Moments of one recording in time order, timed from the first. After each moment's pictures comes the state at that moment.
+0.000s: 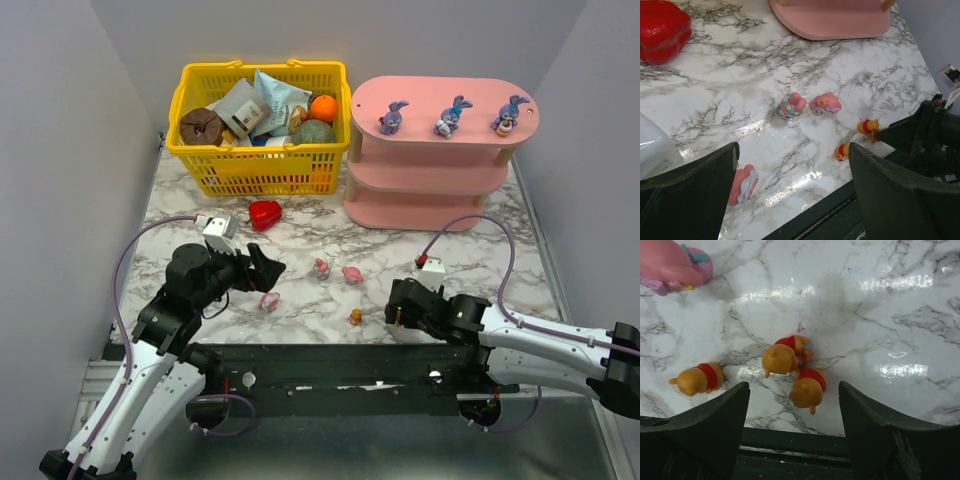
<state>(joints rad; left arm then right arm) -0.43 0.52 0.63 -0.46 0.22 -0.43 1.06 0.94 0.50 -0.59 0.51 1.02</state>
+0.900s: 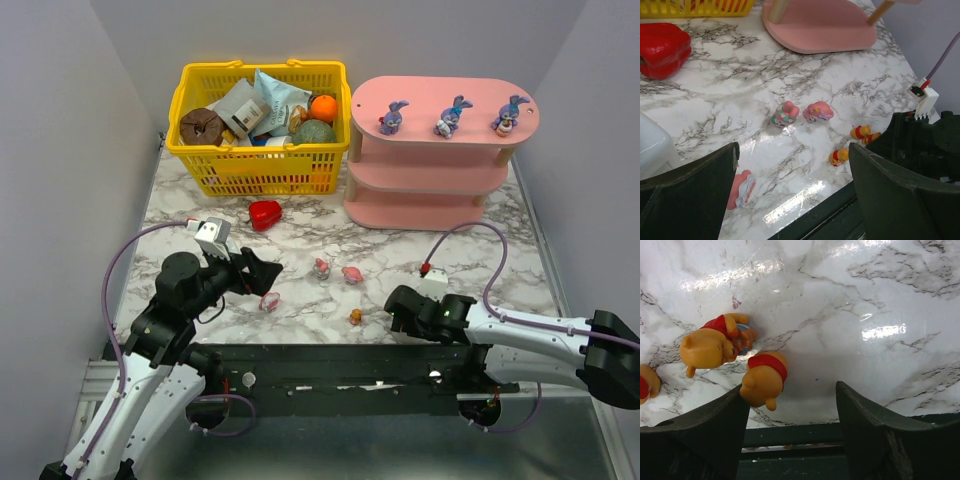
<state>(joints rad) -0.43 0.44 0.63 -0.46 0.22 -0.43 1.07 1.04 0.48 -0.71 0.48 1.19</state>
